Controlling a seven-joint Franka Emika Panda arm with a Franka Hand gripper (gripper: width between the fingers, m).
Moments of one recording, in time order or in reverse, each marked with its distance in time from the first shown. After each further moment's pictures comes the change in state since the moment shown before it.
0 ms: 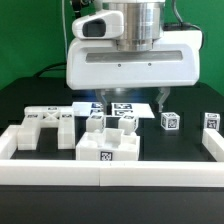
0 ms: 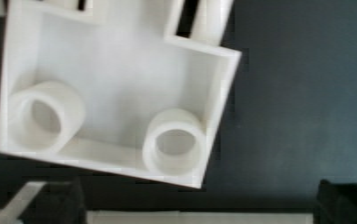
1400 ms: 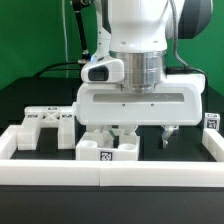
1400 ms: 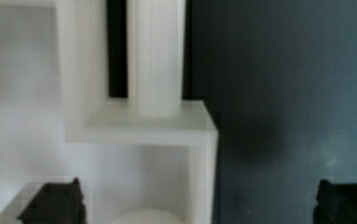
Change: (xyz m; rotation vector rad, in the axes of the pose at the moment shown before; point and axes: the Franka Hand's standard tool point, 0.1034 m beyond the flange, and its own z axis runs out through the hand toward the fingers) arm -0.012 -0.007 0.068 0.010 0.012 0.084
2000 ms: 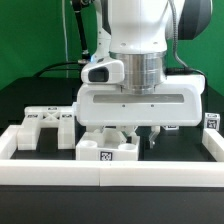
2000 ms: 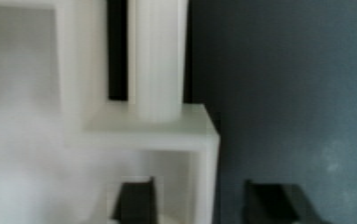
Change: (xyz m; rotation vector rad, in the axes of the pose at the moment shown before) arm 0.000 -0.001 0.000 0.000 -0.001 -0.002
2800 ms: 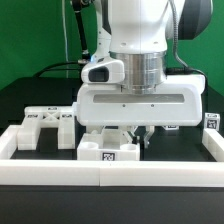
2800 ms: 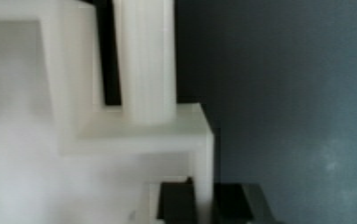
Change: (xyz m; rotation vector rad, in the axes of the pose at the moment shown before) arm 0.000 0.000 0.000 0.000 0.001 0.000
